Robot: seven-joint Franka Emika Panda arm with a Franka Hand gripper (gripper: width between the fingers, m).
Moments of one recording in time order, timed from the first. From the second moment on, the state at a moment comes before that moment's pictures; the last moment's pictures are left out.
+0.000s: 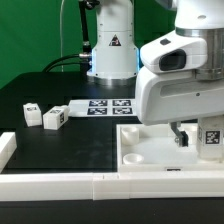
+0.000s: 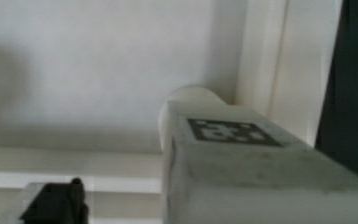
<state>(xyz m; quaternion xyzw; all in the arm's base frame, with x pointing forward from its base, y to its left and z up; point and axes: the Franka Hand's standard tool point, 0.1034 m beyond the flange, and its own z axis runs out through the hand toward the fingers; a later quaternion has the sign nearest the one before) 0.624 0.113 0.060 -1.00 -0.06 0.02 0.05</state>
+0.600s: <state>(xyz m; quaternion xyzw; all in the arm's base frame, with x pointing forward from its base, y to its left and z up) 0.624 0.113 0.060 -1.00 -0.05 0.02 0.05</state>
